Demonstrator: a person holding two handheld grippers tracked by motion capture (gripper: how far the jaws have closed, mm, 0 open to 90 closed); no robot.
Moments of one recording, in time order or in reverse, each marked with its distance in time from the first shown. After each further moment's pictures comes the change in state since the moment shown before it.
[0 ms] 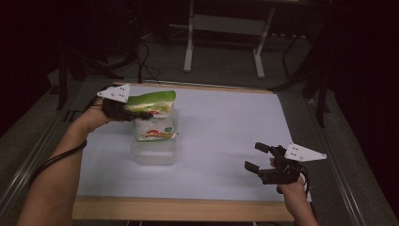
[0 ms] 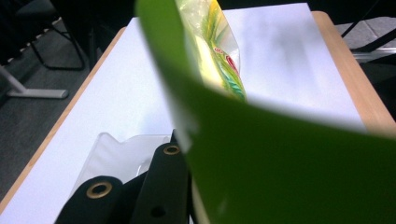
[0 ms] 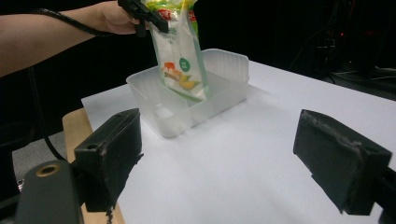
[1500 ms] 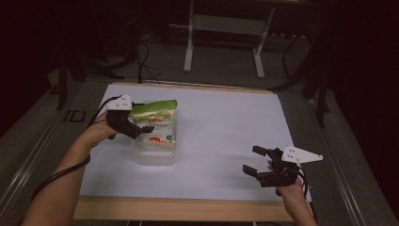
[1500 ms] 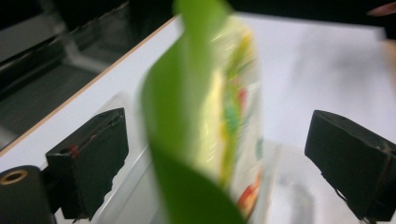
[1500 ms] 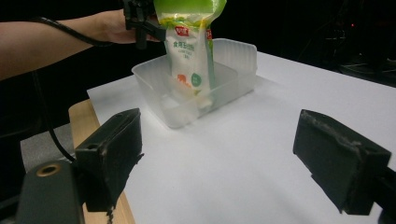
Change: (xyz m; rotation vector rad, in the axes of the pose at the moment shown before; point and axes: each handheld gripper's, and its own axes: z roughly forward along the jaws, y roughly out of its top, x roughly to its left) left arm -0.029 -0.024 0.022 0.013 0.244 -0.257; right arm 0.002 -0.006 0.002 0.029 0.021 0.006
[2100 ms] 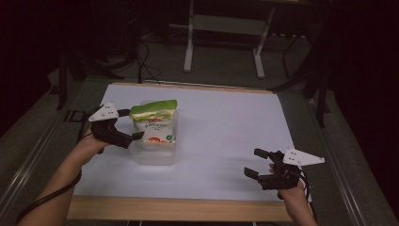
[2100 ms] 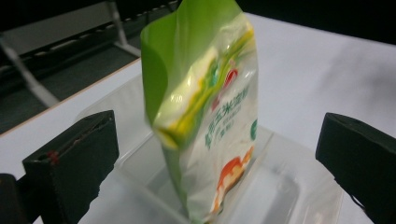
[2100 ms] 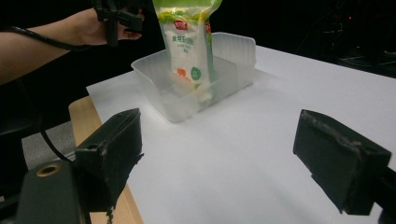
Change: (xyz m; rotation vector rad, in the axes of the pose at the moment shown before) left arm -0.040 -0.014 -0.041 -0.055 0.184 -0.103; right arm 0.005 -0.004 -0.005 0.020 -0.011 0.012
